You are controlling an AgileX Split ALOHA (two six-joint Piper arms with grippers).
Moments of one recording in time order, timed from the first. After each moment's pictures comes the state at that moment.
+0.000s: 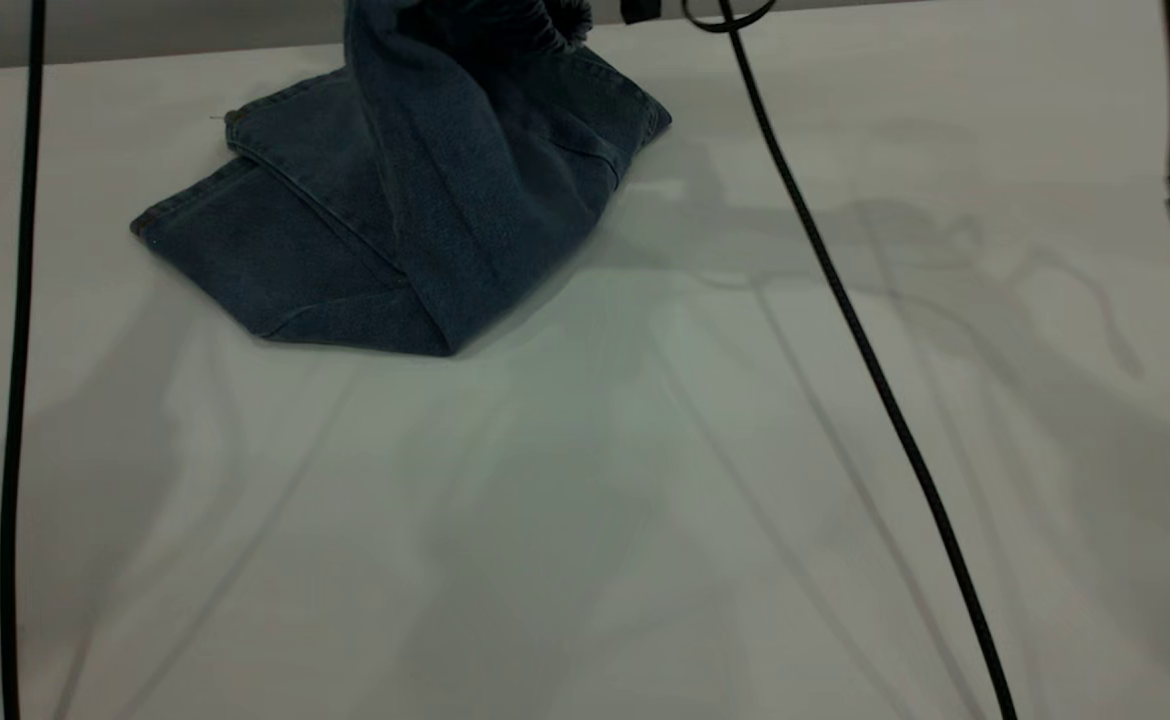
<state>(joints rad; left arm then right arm) -0.16 2.58 -2.77 -0.14 1.23 0.14 0.37 2.37 -1.64 1.75 0.94 -1.07</state>
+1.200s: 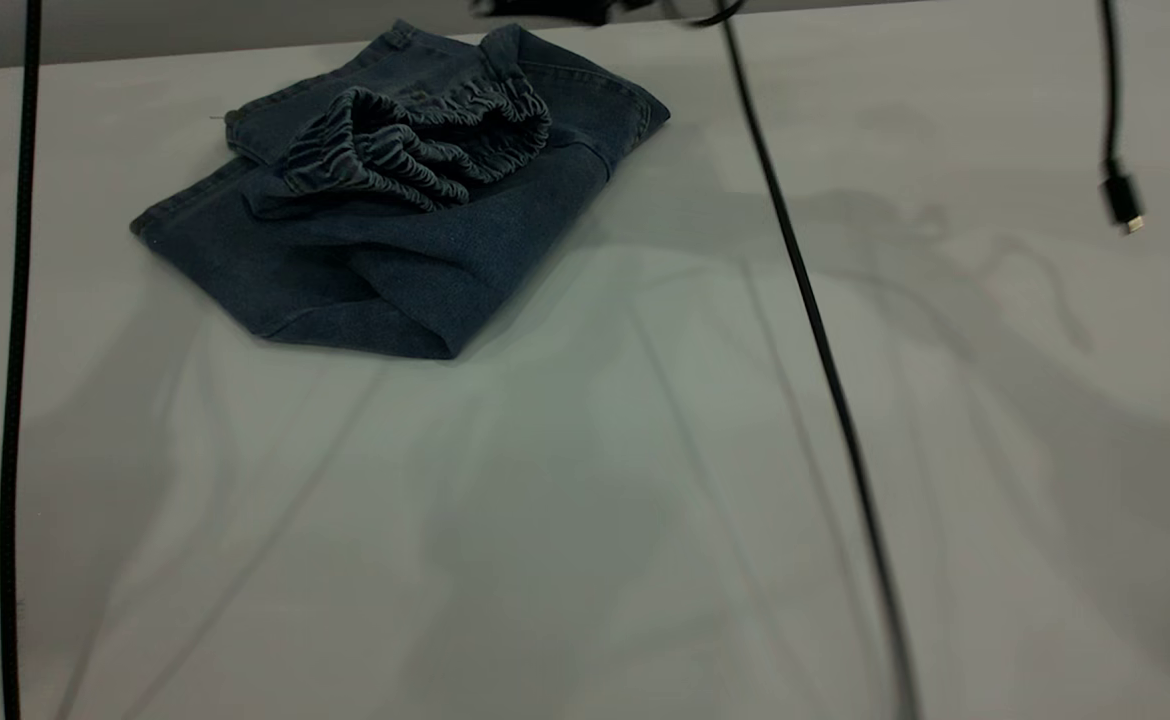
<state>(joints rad) -0.16 2.54 -2.77 -0.26 1.22 0.16 0.37 2.39 -1.73 1.63 0.79 -1.11</state>
